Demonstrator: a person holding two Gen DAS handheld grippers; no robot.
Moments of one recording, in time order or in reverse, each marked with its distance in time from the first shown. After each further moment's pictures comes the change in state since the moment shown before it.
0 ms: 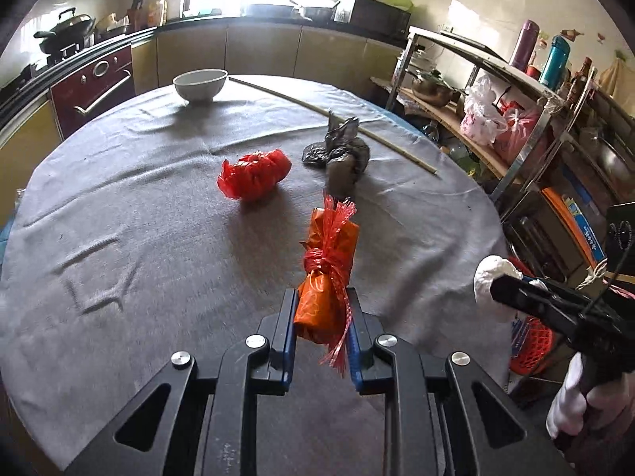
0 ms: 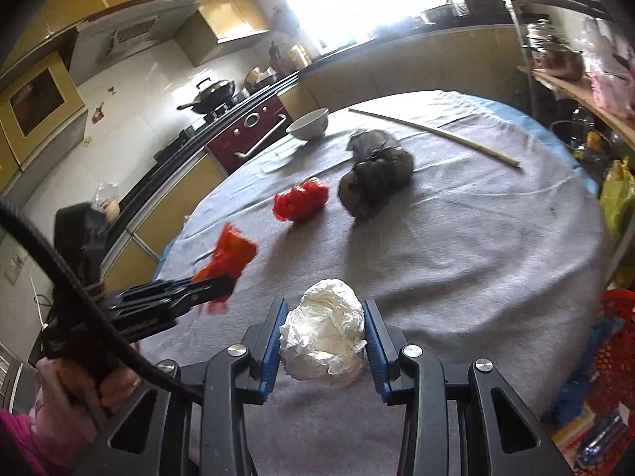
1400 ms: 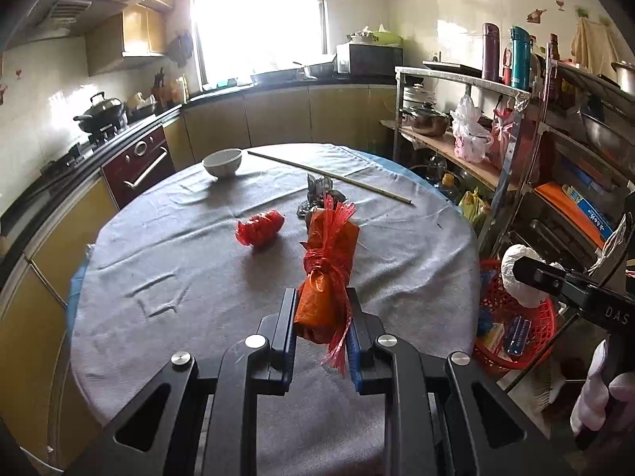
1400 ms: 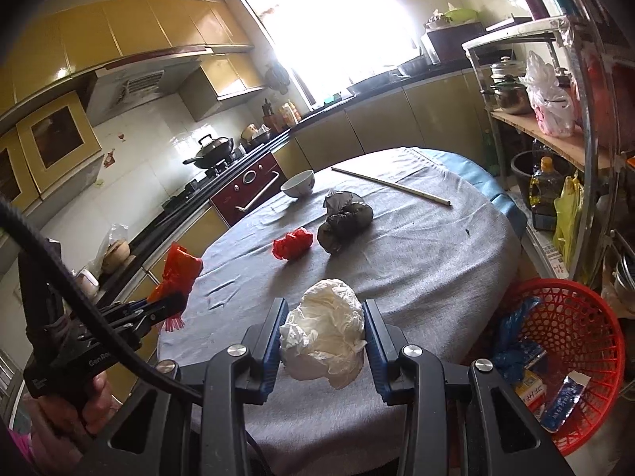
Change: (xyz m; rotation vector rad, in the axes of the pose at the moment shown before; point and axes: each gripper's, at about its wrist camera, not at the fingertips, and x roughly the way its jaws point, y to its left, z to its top) left arm -0.104 -0.096 -0.038 0.131 -0.204 0.215; right arm -0.129 -0.012 -0.037 0.025 -0.205 -0.017
